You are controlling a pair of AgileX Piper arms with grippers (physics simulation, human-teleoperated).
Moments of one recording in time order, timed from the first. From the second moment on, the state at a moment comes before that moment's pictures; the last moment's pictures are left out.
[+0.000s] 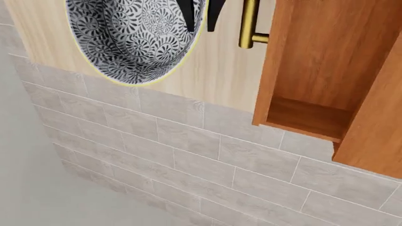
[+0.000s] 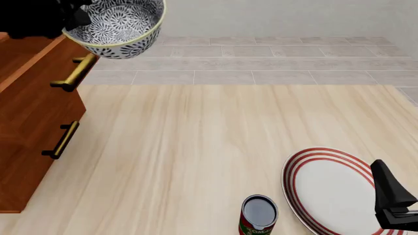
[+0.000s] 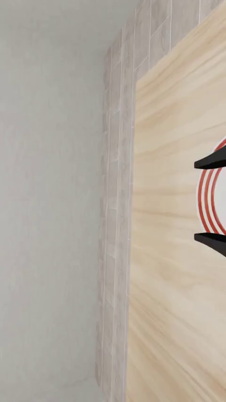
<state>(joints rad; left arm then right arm) -0.16 1.31 -1.34 0.54 -0.43 0.03 0.00 0.00 -0.01 -0.02</state>
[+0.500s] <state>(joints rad) -0.03 1.26 -1.35 0.56 -0.46 0.03 0.00 0.00 -0.01 -0.03</state>
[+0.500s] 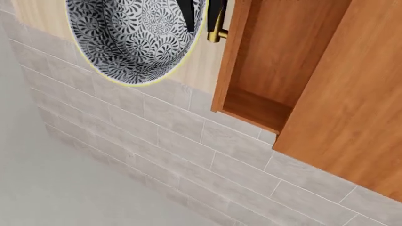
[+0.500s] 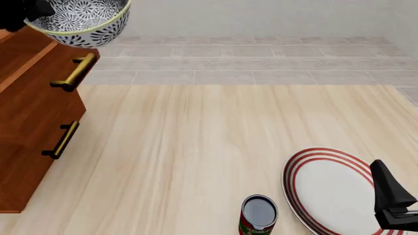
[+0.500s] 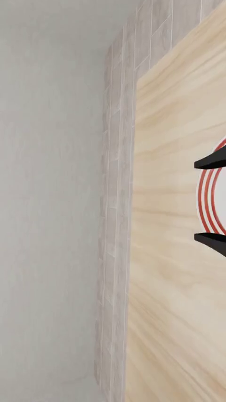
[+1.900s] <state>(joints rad) 0.31 1.21 -1.35 0.58 -0.60 0.05 0.00 0.00 -0.01 -0.04</state>
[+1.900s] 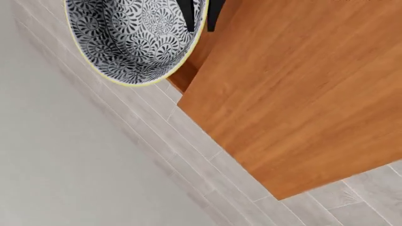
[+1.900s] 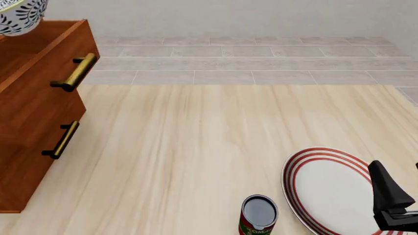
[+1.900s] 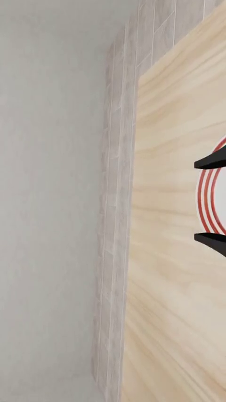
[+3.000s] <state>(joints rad) 0.58 1.26 -1.42 0.64 -0.69 0.05 0.00 0.00 -0.01 -0.05</state>
